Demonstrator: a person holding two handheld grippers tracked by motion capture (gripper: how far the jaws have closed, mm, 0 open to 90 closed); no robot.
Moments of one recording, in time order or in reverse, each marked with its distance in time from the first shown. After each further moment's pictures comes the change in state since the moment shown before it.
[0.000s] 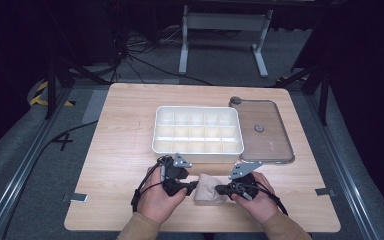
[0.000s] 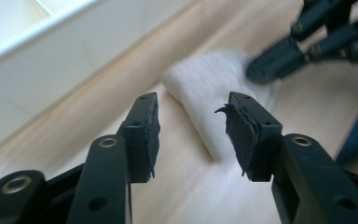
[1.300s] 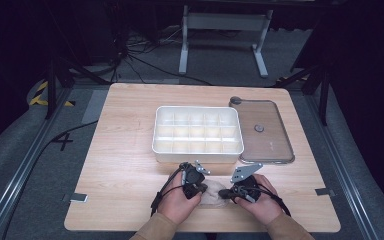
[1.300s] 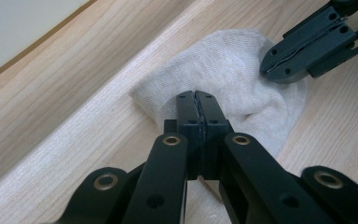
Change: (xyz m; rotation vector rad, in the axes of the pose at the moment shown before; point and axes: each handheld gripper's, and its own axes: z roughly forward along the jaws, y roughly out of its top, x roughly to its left) left arm -0.013 -0.002 0.058 0.133 -0.054 0.031; right arm -0.003 -0.010 0.000 0.067 0.027 -0.024
